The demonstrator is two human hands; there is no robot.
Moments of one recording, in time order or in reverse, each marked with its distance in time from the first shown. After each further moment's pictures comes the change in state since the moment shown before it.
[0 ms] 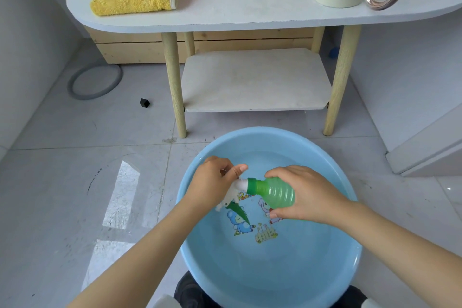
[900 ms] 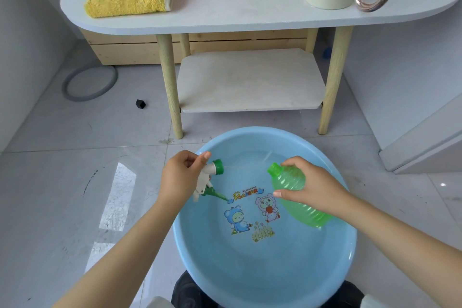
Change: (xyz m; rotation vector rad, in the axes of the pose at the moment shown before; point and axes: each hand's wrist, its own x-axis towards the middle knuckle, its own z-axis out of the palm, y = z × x) left_hand -0.002 -0.013 -0.030 -0.328 0.201 -0.265; right_hand -0.009 0.015 -0.006 0.285 0.074 0.328
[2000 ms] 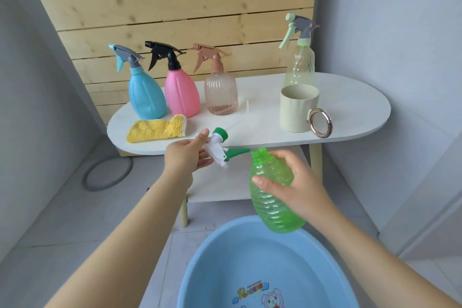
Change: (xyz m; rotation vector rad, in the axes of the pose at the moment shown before) left_hand 0.048 0.216 -0.053 -0.529 0.045 0.080; right_hand 0.007 -0.141 -0.119 0.458 0.404 -0.265
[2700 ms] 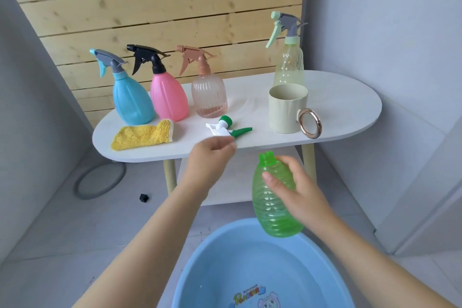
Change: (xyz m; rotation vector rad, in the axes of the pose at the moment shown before) left_hand -0.033 0.002 0.045 0.381 -0.265 0.247; right_hand 0.004 0.022 -0.012 0.053 0.027 0.051
